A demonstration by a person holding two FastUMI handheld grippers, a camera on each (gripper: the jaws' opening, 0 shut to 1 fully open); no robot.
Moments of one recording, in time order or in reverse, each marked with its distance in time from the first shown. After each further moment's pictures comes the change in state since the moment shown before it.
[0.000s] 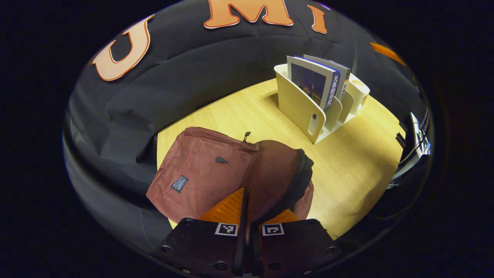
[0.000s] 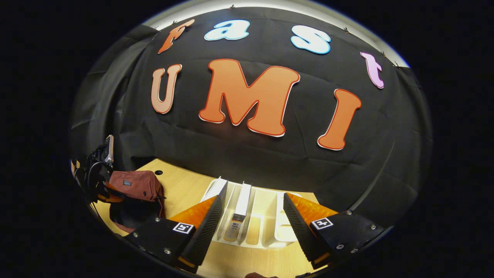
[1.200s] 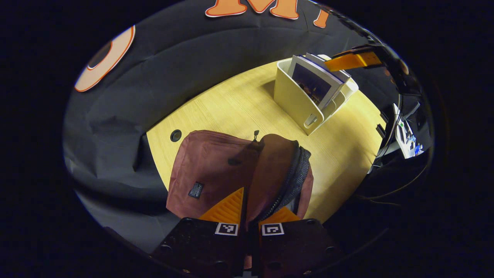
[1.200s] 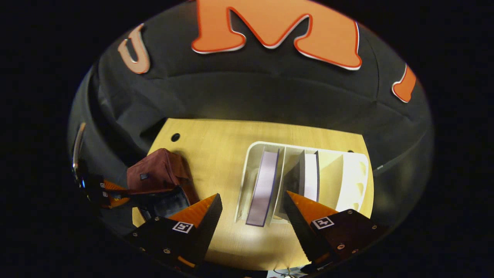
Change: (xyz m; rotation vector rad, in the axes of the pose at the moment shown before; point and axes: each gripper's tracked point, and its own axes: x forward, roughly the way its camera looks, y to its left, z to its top) left arm -0.021 0.063 0.046 0.104 0.212 -0.161; right arm 0.146 0.104 -0.061 0.184 0.762 0.169
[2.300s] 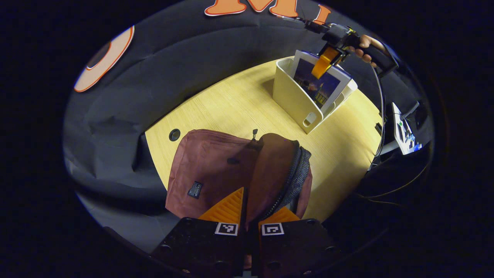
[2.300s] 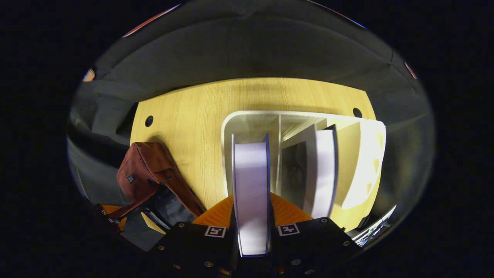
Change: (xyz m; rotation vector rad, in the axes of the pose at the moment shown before) left arm 0.000 -0.003 -0.004 -0.003 0.011 -0.005; right arm 0.037 -0.021 -0.013 0.103 0.311 -0.041
